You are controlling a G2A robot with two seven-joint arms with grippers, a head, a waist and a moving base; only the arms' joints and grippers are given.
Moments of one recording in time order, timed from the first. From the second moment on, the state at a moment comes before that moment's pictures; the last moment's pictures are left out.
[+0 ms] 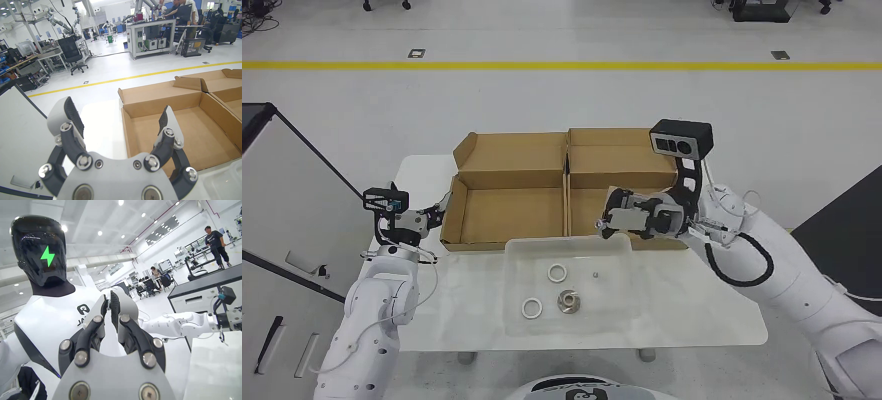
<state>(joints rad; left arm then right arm) 1.73 -1.15 -1.60 -1.80 1.33 0.00 0.00 -0.92 -0.89 0.76 -1.78 0.94 -0.91 0.91</state>
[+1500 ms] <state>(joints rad) 1.73 -1.15 -1.60 -1.80 1.33 0.00 0.00 -1.10 -1.06 1.00 -1.84 1.14 -0.81 0.92</state>
